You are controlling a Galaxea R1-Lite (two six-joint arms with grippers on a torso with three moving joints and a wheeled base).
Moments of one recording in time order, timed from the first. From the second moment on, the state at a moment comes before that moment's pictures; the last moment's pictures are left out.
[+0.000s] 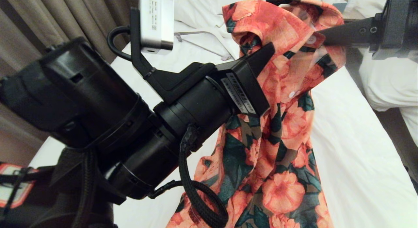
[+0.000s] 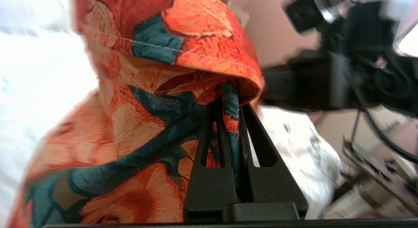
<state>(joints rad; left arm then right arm) -1.04 1.66 -0.91 -1.21 0.08 -0.21 0.48 1.44 -1.59 0.26 0.42 0.19</state>
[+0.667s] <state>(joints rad) -0.96 1.67 -0.88 -1.37 -0.01 -0.21 0.55 1.40 -1.59 0.30 0.42 0.19</state>
